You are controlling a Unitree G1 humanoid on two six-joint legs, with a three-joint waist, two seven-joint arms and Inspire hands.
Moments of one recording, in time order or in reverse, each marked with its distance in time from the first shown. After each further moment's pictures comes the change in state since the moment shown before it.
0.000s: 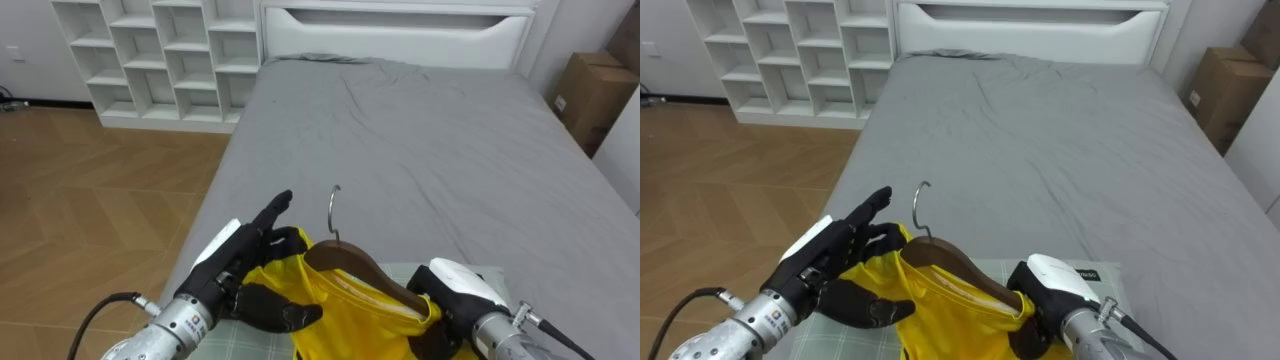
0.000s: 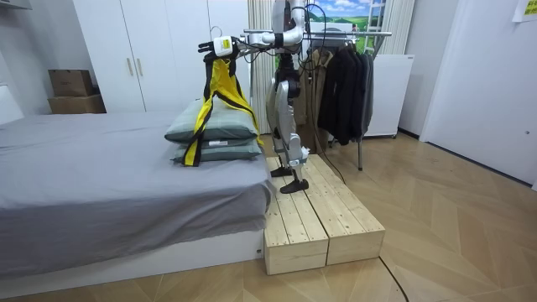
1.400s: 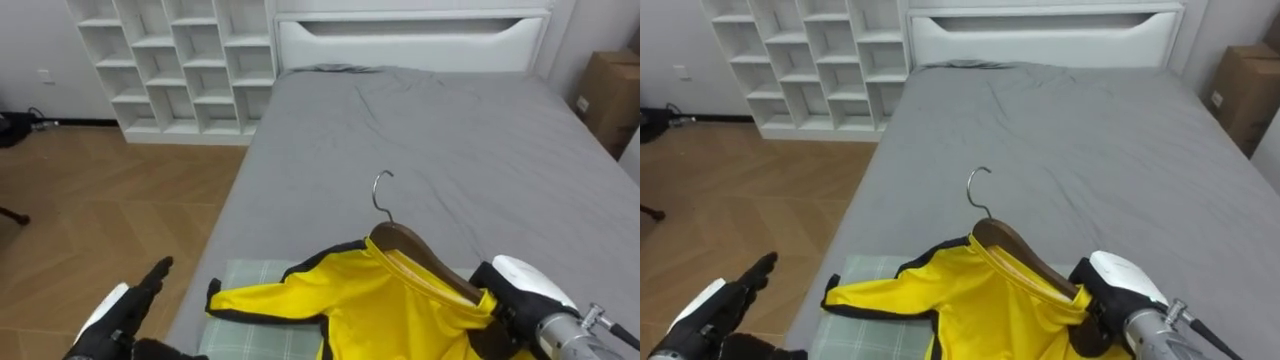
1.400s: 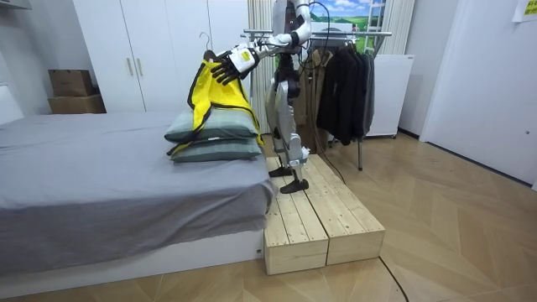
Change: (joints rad) left arm 0.130 0.069 0.314 0.261 0.182 -0.001 -0.004; right arm 0.045 -0.089 -0.195 -0.008 -0.031 -0.022 0.031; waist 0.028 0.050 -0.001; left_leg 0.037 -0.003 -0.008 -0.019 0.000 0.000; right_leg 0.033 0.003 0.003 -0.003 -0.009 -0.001
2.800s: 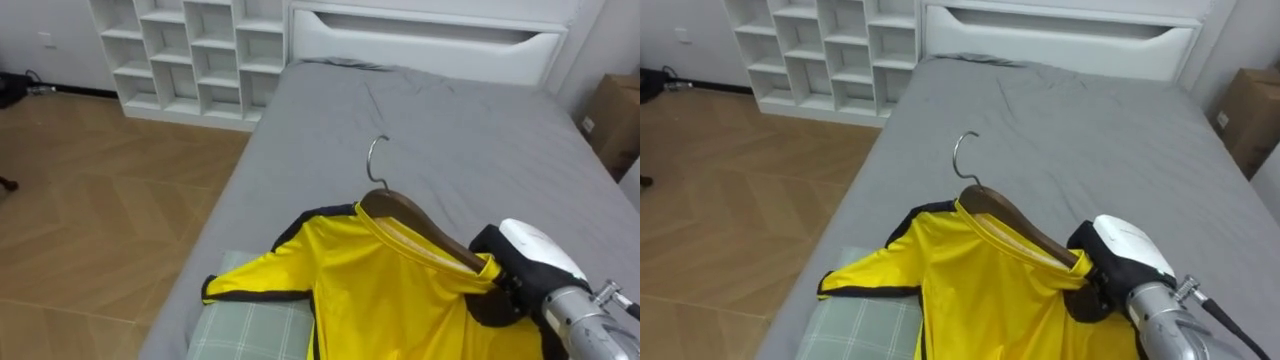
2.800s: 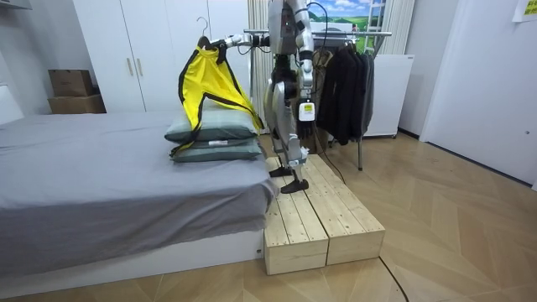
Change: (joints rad) left arm 0.152 -0.056 0.014 0.912 0.000 0.043 0.159; right arm 0.007 -0.001 -0.016 -0.194 0.042 0.041 -0.007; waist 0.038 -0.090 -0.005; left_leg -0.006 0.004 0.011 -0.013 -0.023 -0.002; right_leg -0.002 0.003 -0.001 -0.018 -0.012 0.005
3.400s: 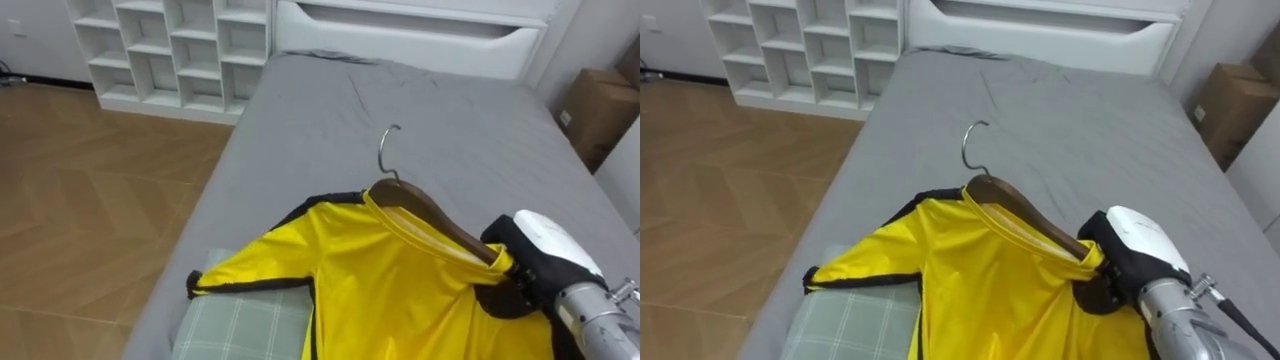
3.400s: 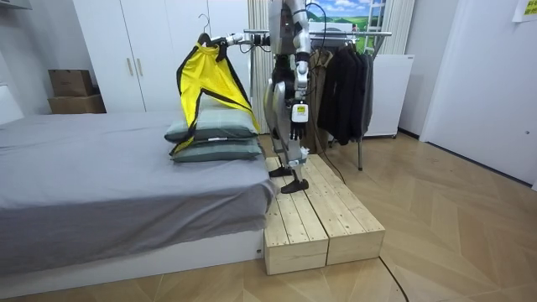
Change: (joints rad) left arm -0.013 -0.018 -0.027 -0.016 0.046 0.000 0.001; right arm 0.014 0.001 -0.080 -0.025 0.012 -0.006 -0.036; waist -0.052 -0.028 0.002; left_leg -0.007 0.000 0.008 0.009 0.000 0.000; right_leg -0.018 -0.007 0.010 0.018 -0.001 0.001
